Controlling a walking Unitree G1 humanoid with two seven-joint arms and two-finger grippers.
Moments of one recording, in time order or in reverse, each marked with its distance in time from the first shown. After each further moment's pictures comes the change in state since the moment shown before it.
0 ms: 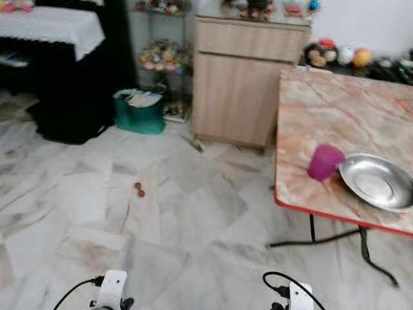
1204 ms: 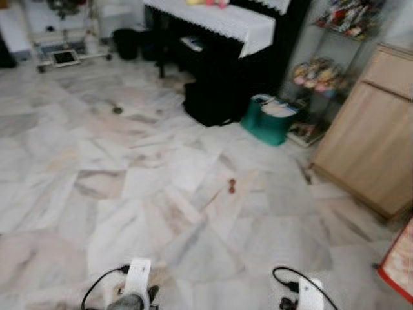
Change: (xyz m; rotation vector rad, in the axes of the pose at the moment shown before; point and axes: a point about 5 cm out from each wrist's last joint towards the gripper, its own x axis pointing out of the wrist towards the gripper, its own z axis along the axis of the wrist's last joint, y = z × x) left arm 0.004 -0.024 -0.003 -0.033 0.026 0.002; right arm 0.003 0.008 0.014 0.012 -0.039 0.032
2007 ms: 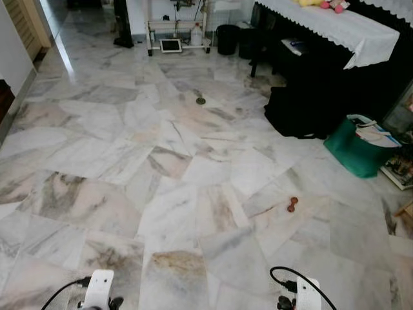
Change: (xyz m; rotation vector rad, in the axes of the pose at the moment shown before) left arm -0.012 0.052 -0.009 -0.013 -0.004 0.048; right arm -0.001 -0.009 0.001 0.001 -0.008 -0.017
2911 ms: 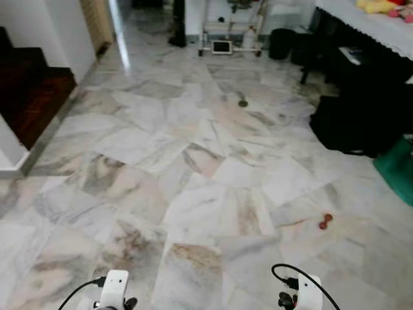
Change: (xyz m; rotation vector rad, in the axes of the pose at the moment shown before) left arm 0.006 -0.035 0.001 -0.012 0.010 -0.044; right arm 0.001 -0.003 0.007 0.001 -0.026 0.009
